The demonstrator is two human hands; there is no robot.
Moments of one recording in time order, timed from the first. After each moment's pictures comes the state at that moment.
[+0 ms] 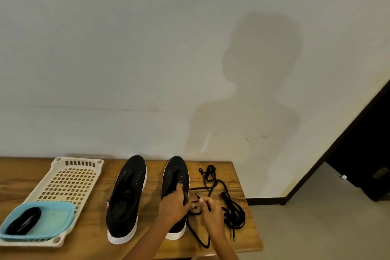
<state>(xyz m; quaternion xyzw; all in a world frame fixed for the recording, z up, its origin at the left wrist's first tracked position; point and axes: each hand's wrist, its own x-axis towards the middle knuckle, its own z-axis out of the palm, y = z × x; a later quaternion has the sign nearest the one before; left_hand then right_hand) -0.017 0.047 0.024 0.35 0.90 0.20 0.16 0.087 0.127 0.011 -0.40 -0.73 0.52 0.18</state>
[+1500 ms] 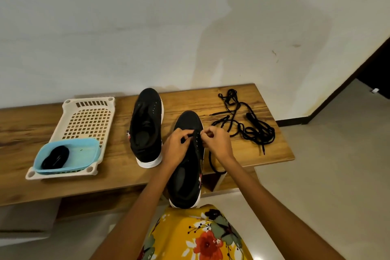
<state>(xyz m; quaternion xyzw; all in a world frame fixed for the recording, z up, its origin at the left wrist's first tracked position) -0.031 -0.019 -0.038 0.32 0.85 0.39 0.14 0.055 0.091 -0.031 -0.36 -0.79 0.48 0.15</state>
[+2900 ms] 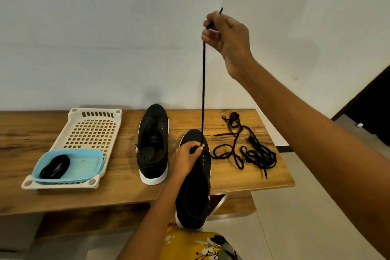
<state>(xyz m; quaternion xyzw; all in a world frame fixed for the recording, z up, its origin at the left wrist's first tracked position) -0.042 -0.009 -0.036 0.29 0.85 0.40 0.17 -0.055 0.129 0.221 -0.08 -0.60 0.72 0.33</state>
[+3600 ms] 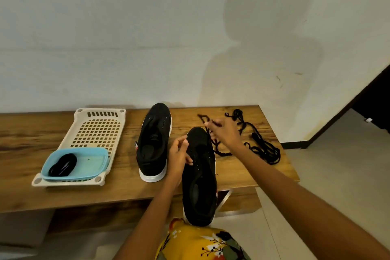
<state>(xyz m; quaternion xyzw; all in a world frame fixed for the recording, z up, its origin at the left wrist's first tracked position) -0.042 -0.026 -0.043 0.10 0.69 0.67 0.24 0.013 0.112 0.030 -0.32 -0.83 0.44 0.13</state>
